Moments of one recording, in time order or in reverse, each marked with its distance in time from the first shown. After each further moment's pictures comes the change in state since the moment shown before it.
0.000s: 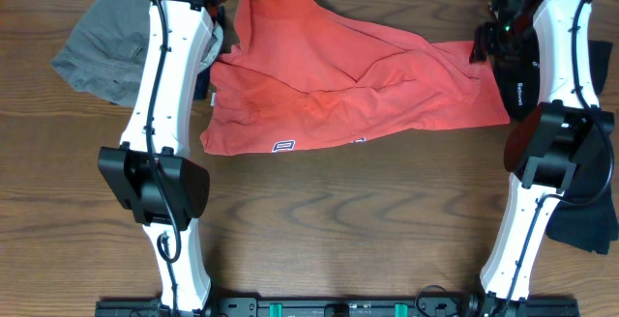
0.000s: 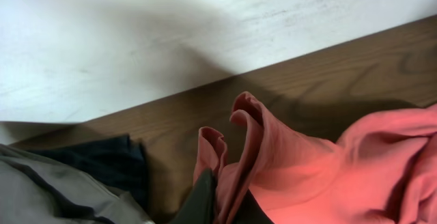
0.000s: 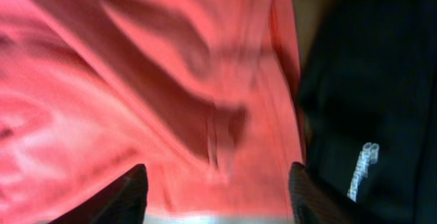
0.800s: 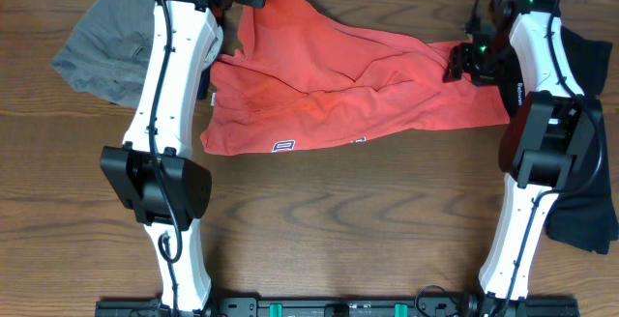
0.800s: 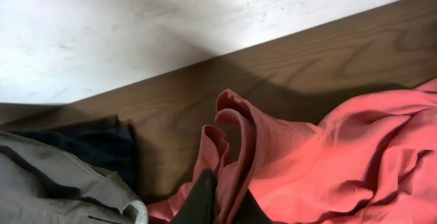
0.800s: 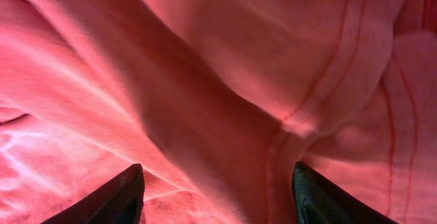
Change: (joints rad) left arm -0.012 0.004 0.000 -0.071 0.000 0.000; right arm 0.031 -0.001 -0.260 0.130 -0.100 0.035
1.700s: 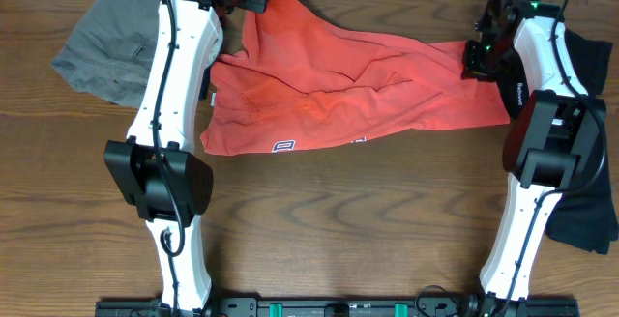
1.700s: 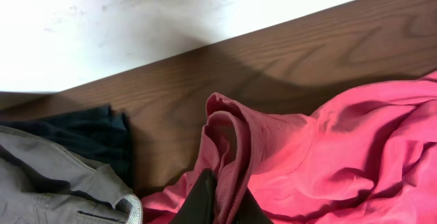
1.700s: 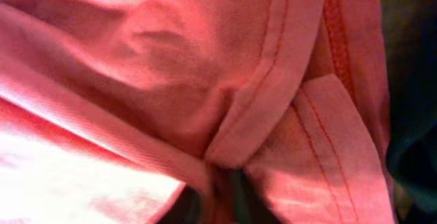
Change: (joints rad) left arm 0.000 0.024 0.000 -0.019 0.000 0.000; right arm -0.023 0.000 -0.034 0.132 0.045 0.094
